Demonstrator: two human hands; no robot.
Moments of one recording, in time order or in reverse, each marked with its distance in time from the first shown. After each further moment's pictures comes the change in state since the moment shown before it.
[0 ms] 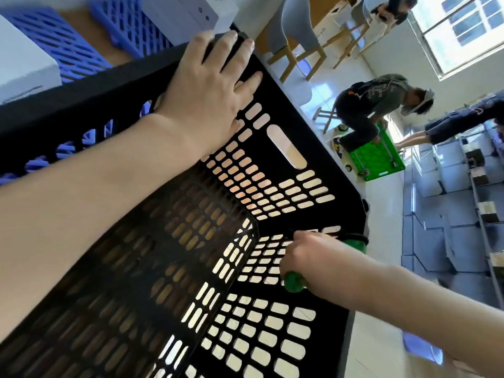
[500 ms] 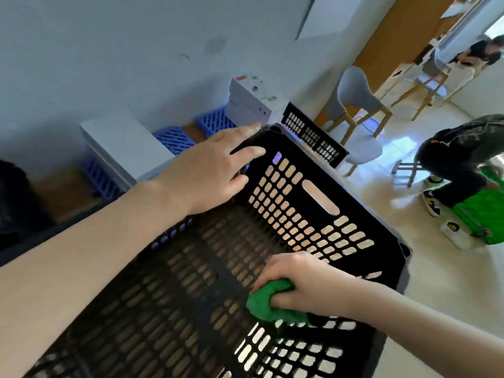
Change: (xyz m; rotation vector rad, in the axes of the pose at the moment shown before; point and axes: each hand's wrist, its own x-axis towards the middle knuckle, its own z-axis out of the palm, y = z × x) left_hand -0.055 -0.051 -0.074 -0.571 -0.021 -0.013; right_hand 0.020 -0.023 -0.028 0.461 0.288 -0.343
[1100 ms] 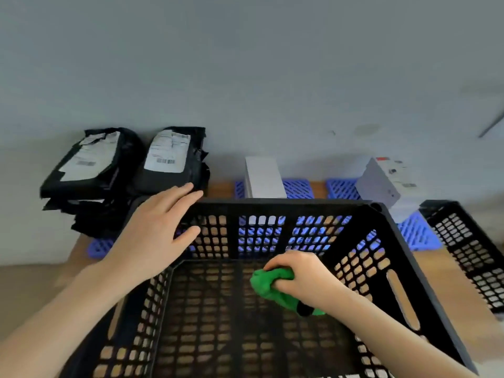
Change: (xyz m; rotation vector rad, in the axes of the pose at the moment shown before) left_hand -0.171 0.100 -0.081 0.403 0.070 -1.032; right_hand 0.083 -0.003 -0.037 -0.115 0.035 -0.479
